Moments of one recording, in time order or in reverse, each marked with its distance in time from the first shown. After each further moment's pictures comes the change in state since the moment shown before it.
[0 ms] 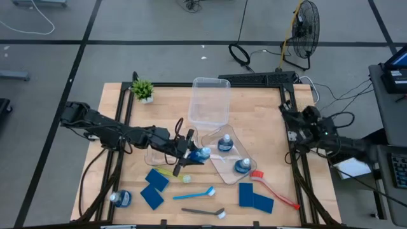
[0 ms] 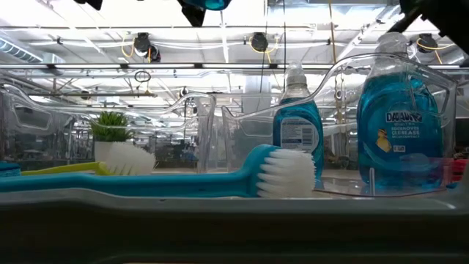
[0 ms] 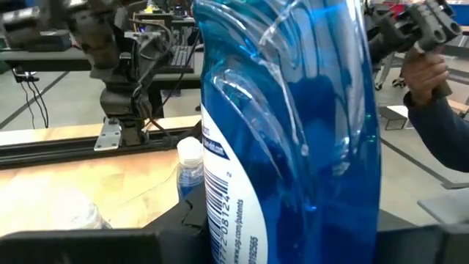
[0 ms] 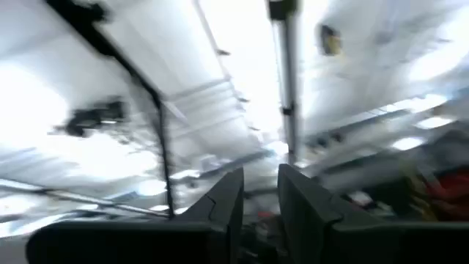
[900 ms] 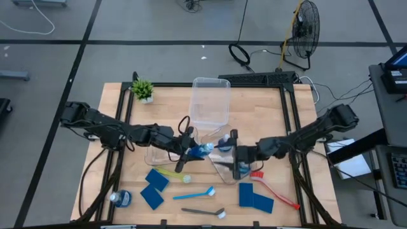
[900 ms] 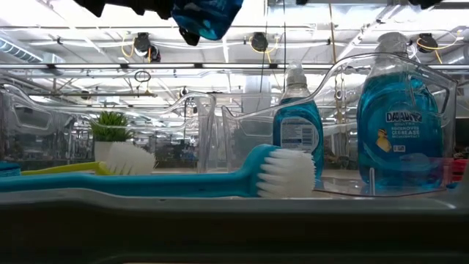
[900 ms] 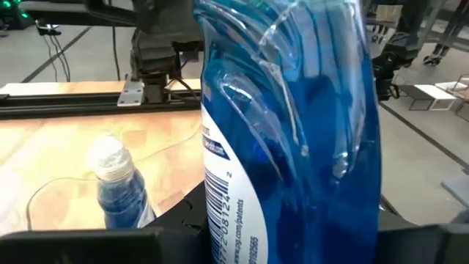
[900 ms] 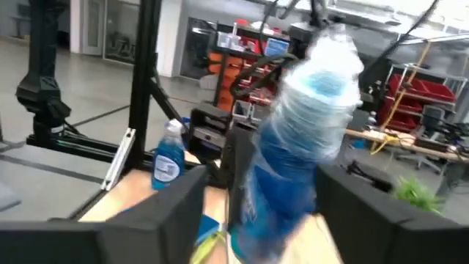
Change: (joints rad) left arm 0.034 -0.001 0.000 -0.124 -0.026 -0.025; right arm 0.648 1.201 0.724 -0.264 0.505 -0.769
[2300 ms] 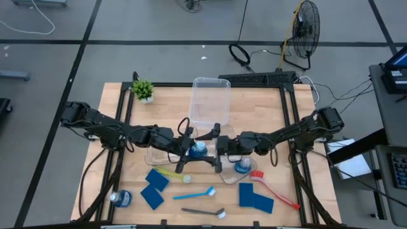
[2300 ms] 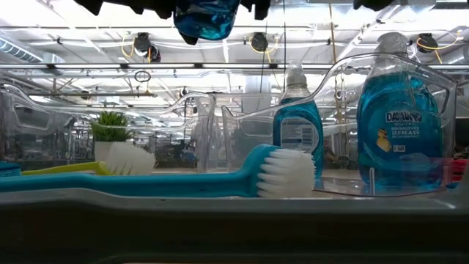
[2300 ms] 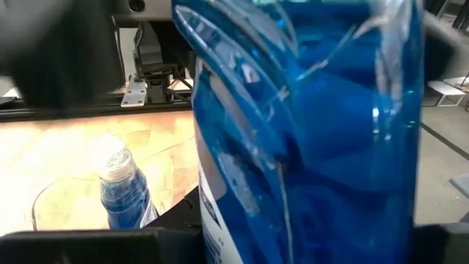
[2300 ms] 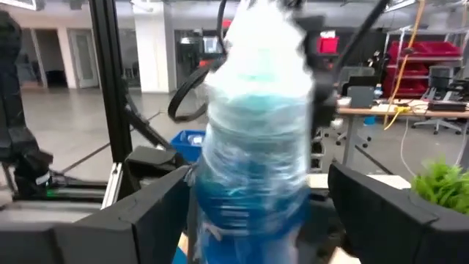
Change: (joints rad) left arm -0.013 0.001 0.000 -0.005 -0.035 0.012; right arm -0.123 0.196 0.218 -0.023 -0.095 0.205
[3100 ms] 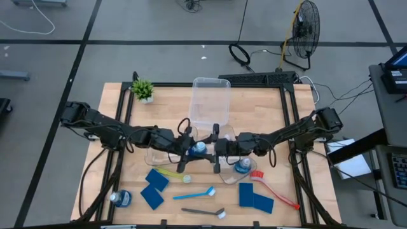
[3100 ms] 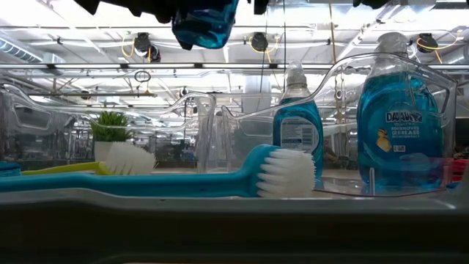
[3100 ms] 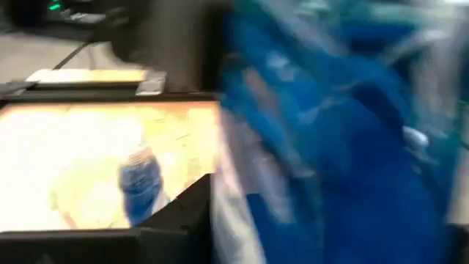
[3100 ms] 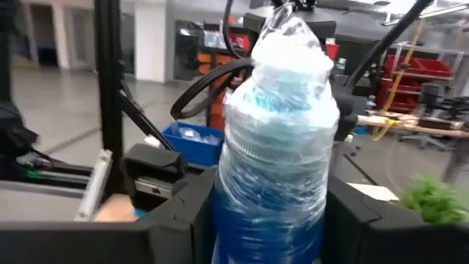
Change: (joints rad) left arm -0.002 0.000 0.000 -0.023 -0.085 -0.053; right arm 0.011 0.004 0.018 -0.019 0.016 -0.105
